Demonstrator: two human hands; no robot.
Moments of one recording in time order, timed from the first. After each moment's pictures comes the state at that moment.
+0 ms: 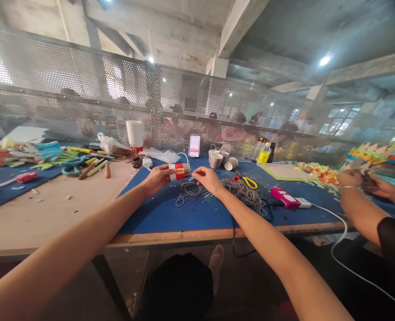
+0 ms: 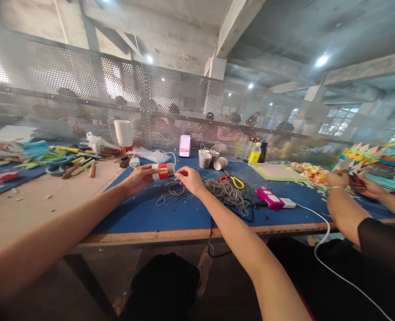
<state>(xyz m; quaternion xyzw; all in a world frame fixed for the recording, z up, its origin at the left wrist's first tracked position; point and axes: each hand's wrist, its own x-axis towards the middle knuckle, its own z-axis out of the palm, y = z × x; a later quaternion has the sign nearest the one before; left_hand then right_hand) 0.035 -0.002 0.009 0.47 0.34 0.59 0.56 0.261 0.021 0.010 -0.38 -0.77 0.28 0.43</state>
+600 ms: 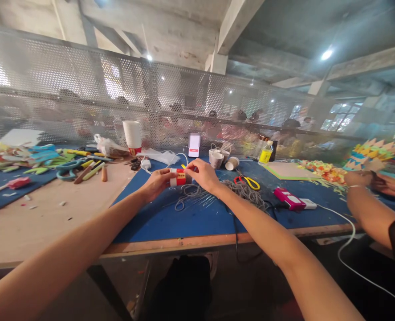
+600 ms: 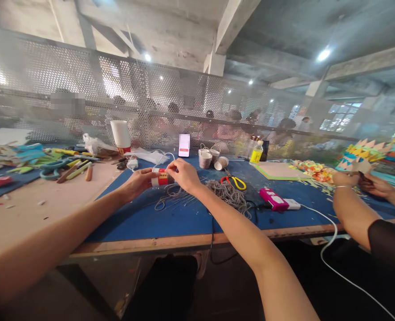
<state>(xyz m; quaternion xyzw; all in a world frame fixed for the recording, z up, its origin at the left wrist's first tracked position) 0.042 -0.010 0.009 0.50 0.36 0.56 0.56 0.243 0.015 0.040 -0.34 -0.84 0.07 0.41</state>
